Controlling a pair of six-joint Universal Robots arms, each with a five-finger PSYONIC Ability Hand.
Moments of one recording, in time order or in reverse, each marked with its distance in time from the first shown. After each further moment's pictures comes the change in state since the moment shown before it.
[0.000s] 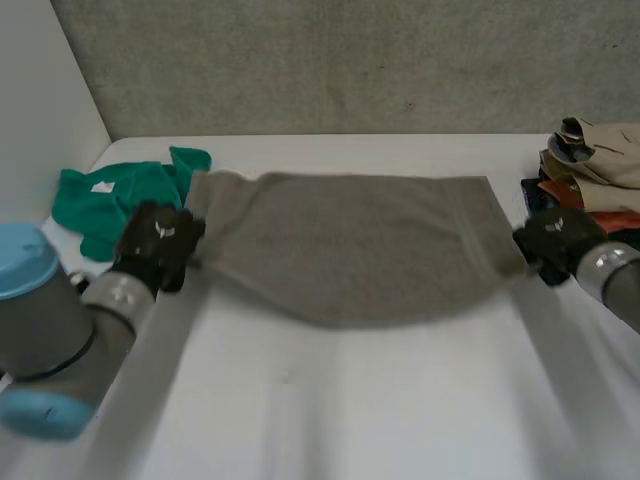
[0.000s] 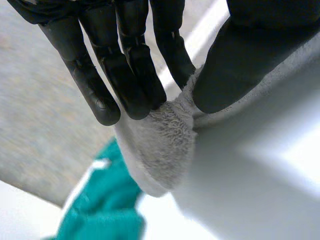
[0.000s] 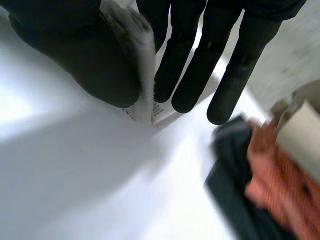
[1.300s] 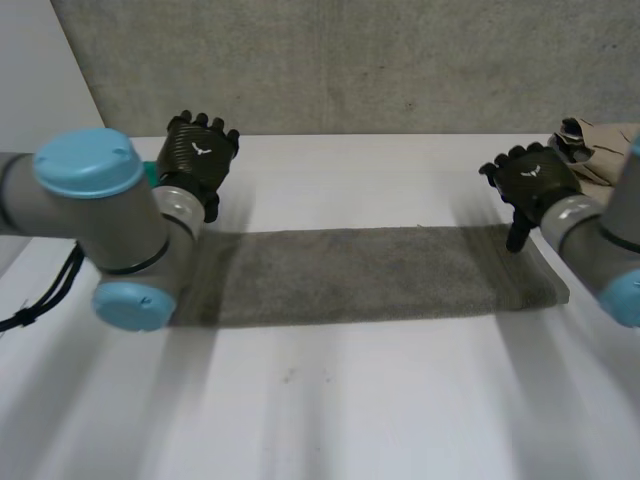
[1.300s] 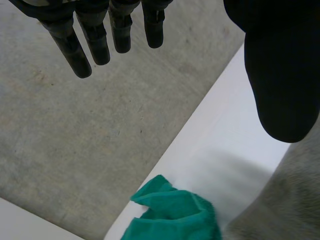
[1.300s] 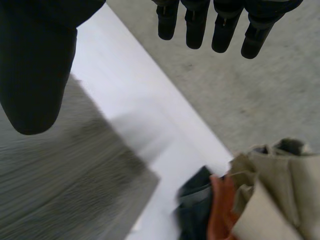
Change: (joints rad) left arm -0.152 -0.264 0.581 -0.157 -0.201 -0.013; right arm 0.143 0.032 -0.191 -0.041 0.120 0.174; left_hand -0.945 -0.994 -0.981 -0.997 -0.936; right_hand -0.909 -0.970 -0.984 -0.989 -0.964
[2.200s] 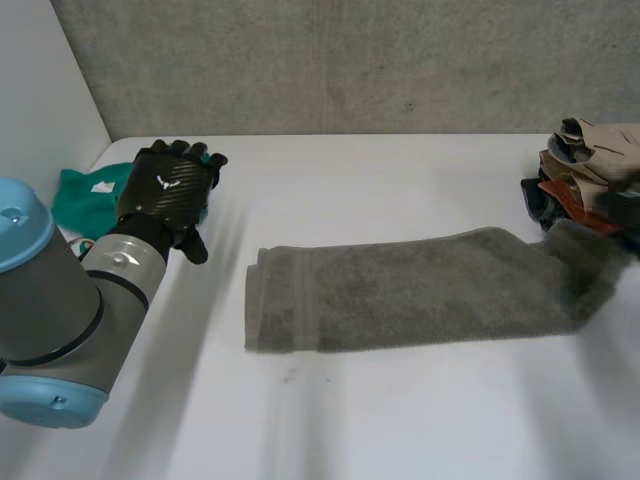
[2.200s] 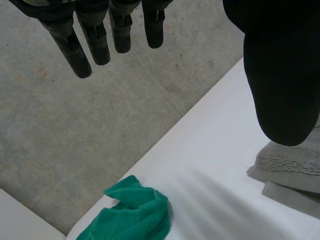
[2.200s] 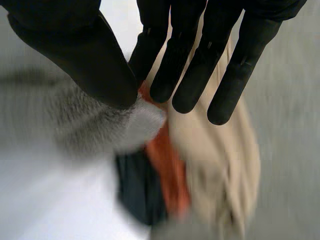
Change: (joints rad) left arm 0.024 0.353 -0.445 0.068 0.071 -0.179; right arm -0.218 -0.122 0.200 -0.104 -0.060 -0.334; left_hand 0.000 0.000 0.000 0.000 0.000; right_hand 0.897 0.972 0.978 0.985 0.948
